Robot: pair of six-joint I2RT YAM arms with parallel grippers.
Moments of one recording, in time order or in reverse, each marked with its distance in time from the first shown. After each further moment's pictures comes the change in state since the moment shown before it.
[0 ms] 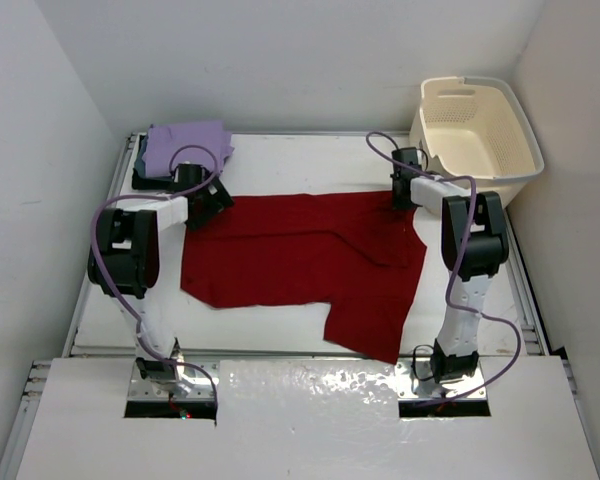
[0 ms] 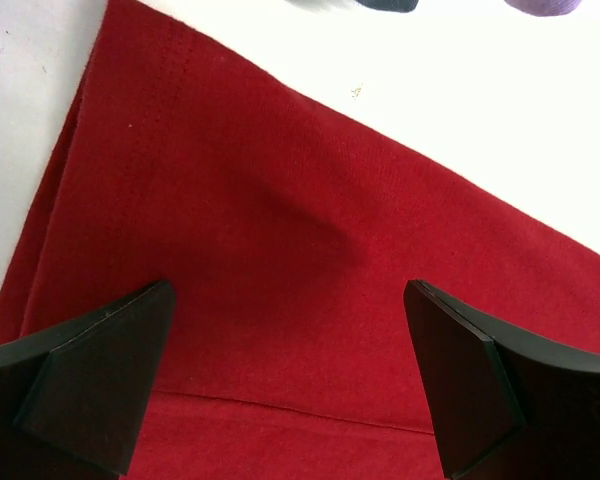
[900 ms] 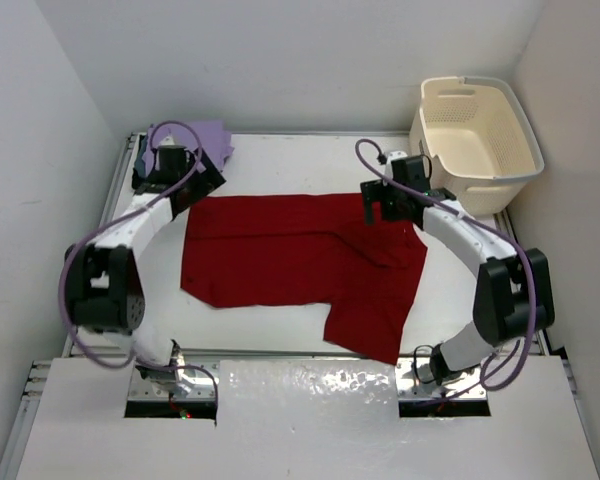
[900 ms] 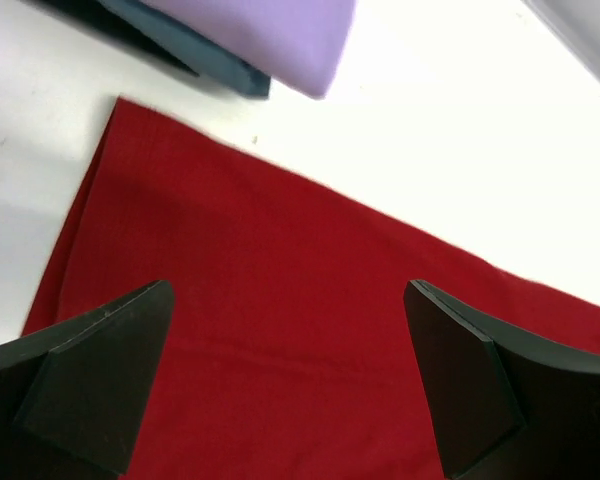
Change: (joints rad) left arm 0.001 -0.227 0.044 -0.097 0.001 0.002; right arm 0.121 -0.491 -0.276 -0.068 -0.243 -0.078
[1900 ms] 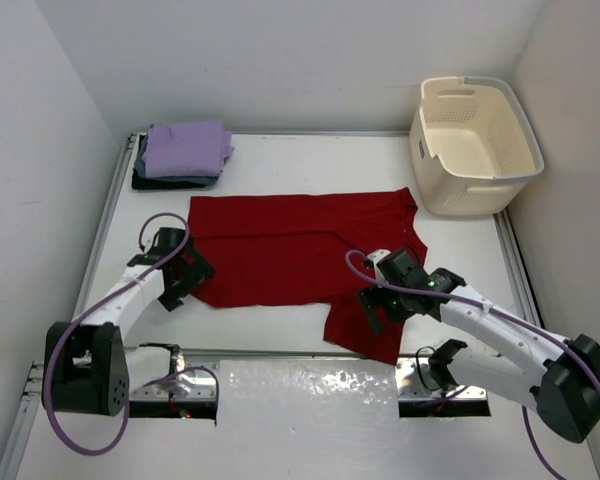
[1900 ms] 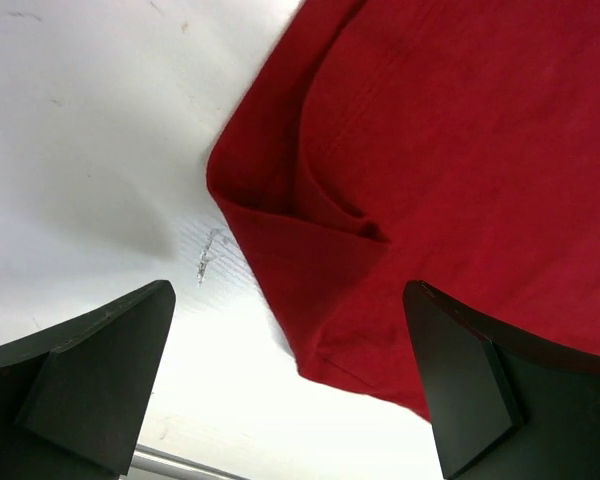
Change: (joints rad) left arm -0.006 -0.513 -0.621 -0.351 -0.099 -0.195; right arm 0.418 -0.591 -0.575 -0.372 -0.048 0.104
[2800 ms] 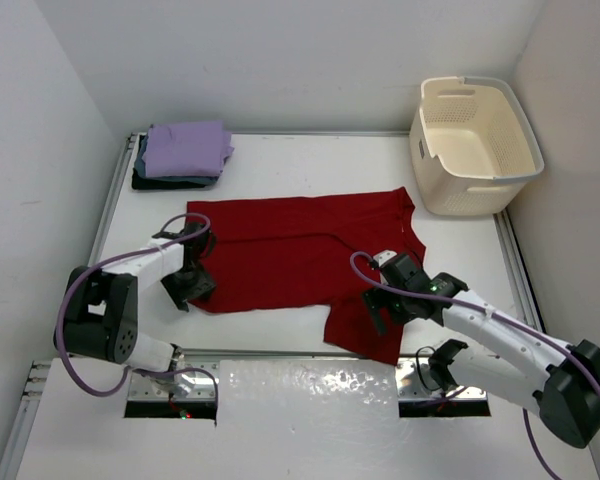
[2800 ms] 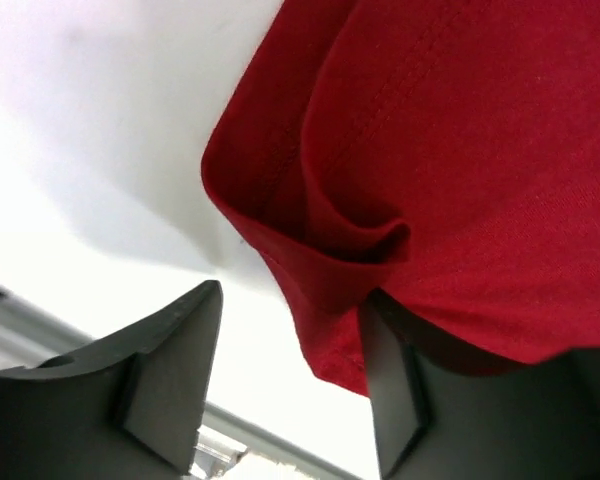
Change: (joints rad) left arm -0.129 0.296 0.158 -0.206 -0.122 -0.033; right arm 0.000 -0.036 -0.041 0.007 0.085 0.035
